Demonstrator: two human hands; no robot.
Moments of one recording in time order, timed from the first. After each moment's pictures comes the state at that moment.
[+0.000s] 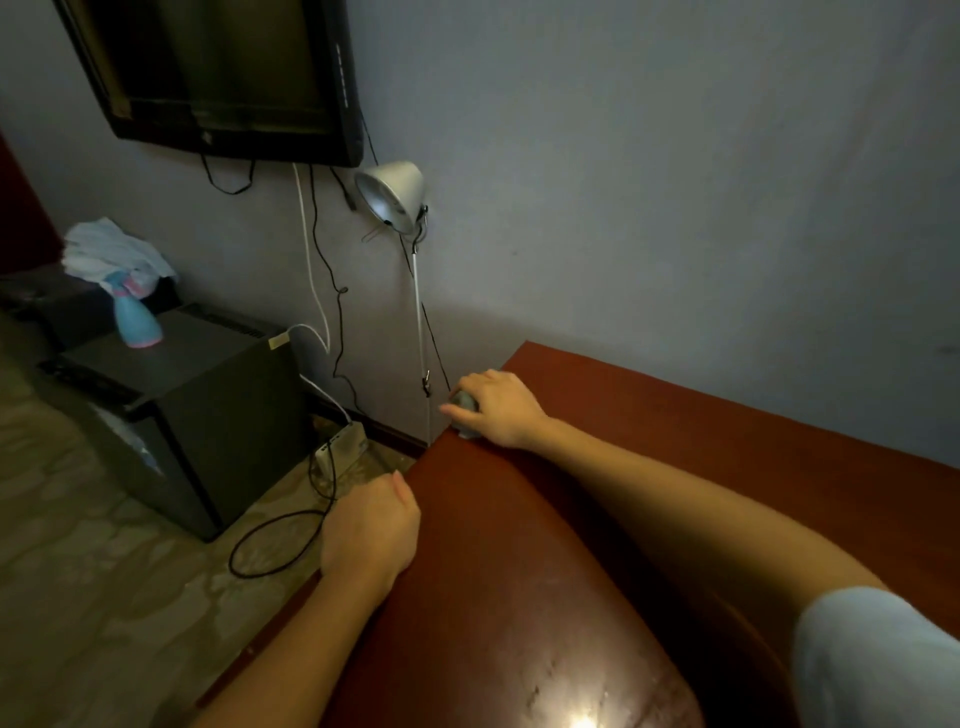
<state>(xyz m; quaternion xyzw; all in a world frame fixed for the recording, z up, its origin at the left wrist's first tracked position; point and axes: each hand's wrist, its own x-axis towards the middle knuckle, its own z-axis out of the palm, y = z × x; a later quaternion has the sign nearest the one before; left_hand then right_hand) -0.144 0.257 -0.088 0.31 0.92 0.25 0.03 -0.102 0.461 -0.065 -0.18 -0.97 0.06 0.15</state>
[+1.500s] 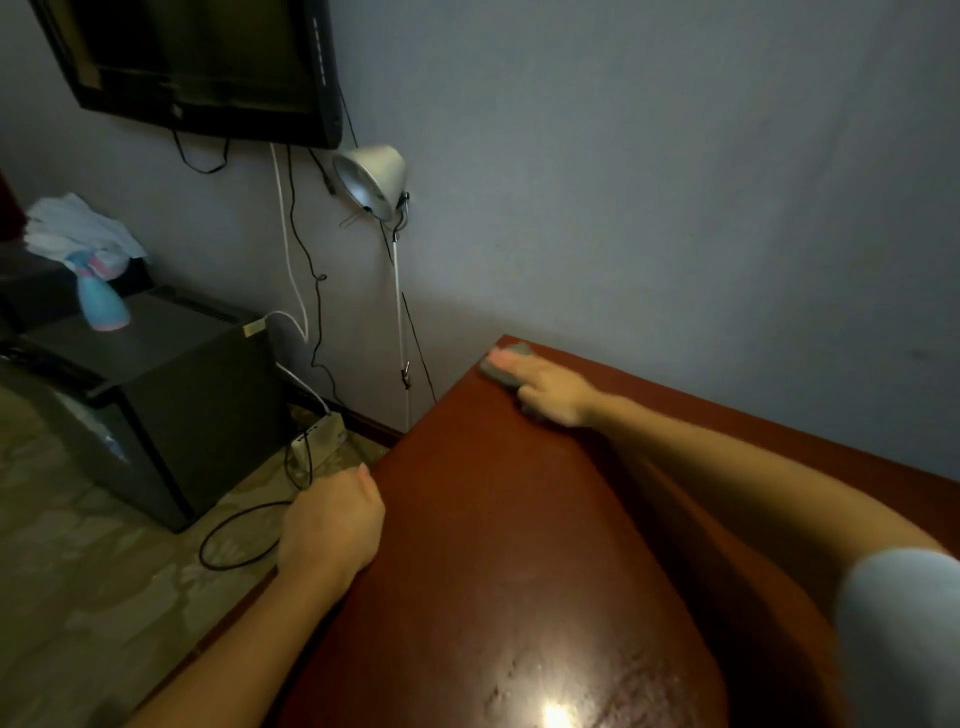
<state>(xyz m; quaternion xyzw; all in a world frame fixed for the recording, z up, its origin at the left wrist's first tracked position) -0.145 0.253 -0.087 0.32 0.91 0.24 0.03 -0.033 0.529 -0.047 -0.16 -0.98 0.09 0.03</state>
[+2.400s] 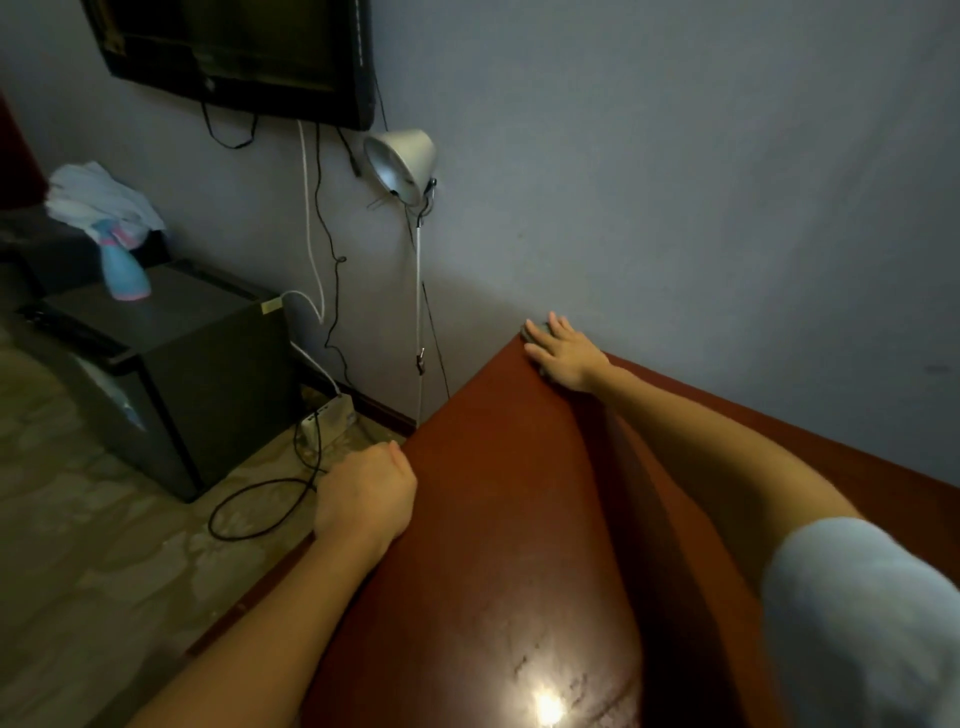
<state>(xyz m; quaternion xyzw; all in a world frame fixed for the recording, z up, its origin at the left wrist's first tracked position) -0.145 0.257 -0.087 0.31 0.92 0.24 0.02 -0.071 0.563 -0.059 -0.33 -0.94 0.06 0.01</state>
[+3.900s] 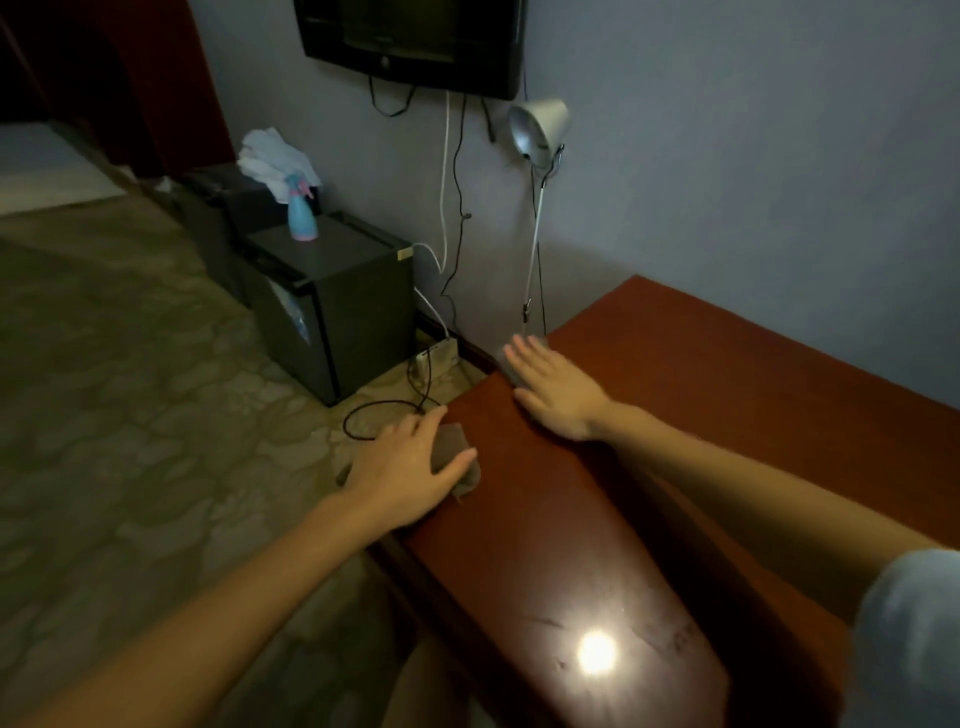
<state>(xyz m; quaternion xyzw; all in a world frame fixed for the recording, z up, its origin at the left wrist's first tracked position) -0.106 0.059 -0.071 0.41 0.90 0.14 0.06 -0.036 0.293 -0.059 -0.09 -1.00 0.00 -0.01</state>
